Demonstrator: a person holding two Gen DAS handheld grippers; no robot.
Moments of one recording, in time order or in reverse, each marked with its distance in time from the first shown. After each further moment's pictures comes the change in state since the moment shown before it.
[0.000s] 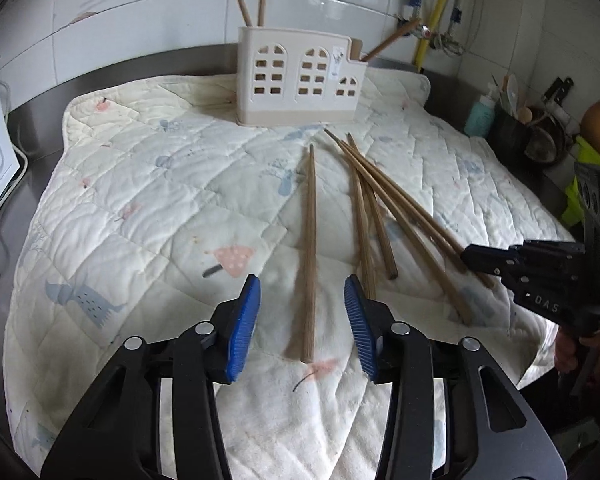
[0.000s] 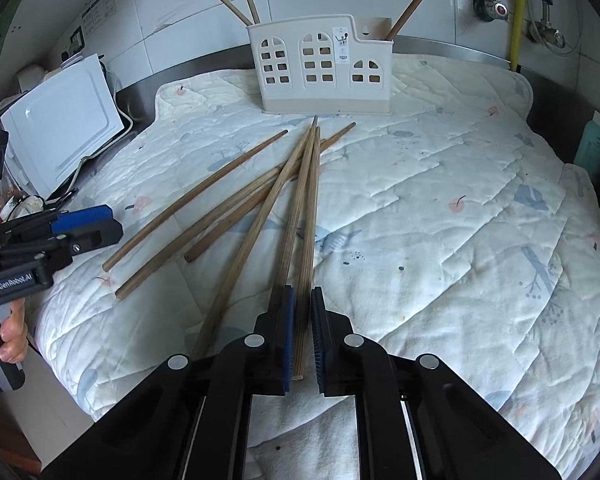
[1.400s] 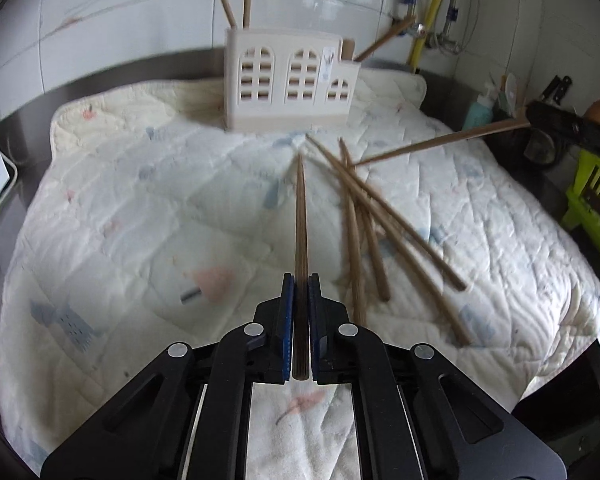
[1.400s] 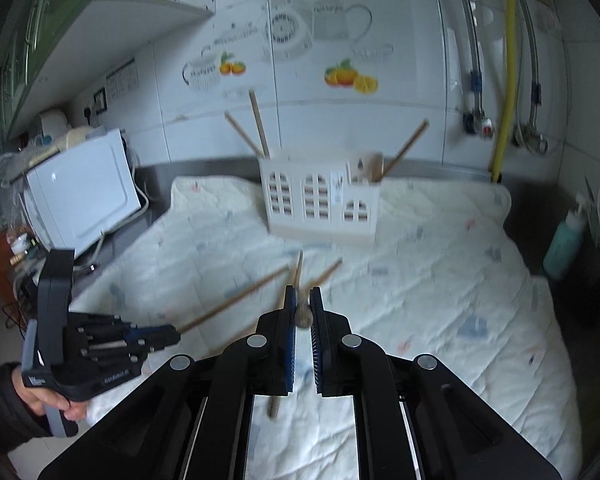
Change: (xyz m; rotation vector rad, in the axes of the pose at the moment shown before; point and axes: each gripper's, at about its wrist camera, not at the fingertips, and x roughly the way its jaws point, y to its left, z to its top) left arm 0.009 -0.008 0.015 0.009 -0.034 -0.012; right arm -0.092 -0.002 0.078 -0.061 -0.271 0.000
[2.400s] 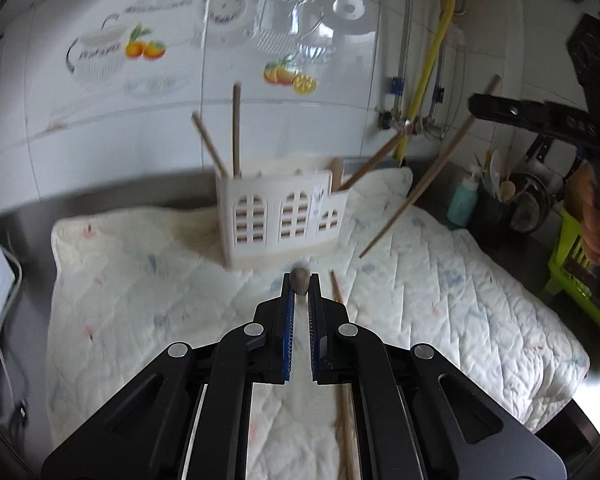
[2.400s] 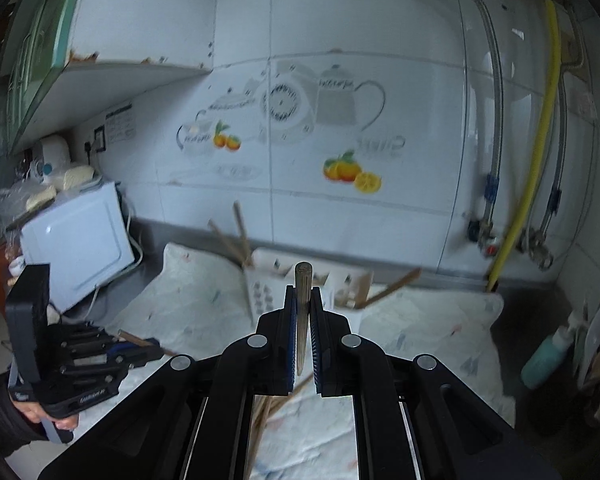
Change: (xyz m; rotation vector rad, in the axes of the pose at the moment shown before) left arm -0.039 0.001 0.113 0.053 -0.207 -0.037; right arm 0.003 -0.021 0.137 -0.086 -0.103 -0.002
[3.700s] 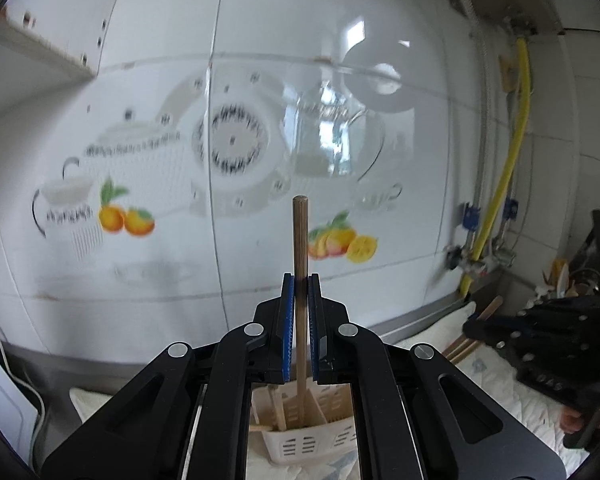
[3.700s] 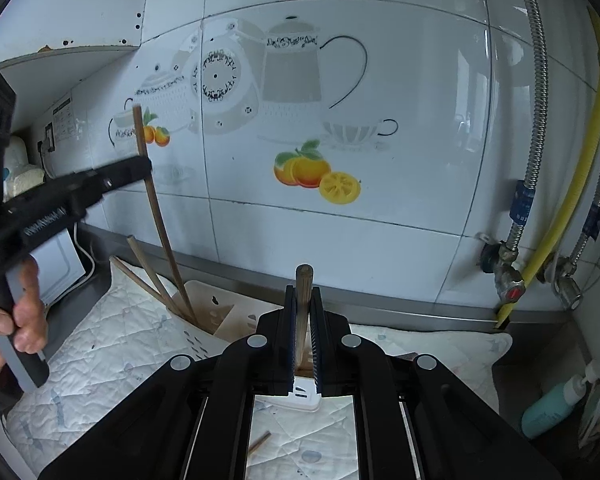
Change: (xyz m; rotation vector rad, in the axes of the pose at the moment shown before) left arm 0.081 0.023 0.184 0.011 -0.235 0.156; right arm 0.126 -0.050 0.041 0.001 0.075 -0.047
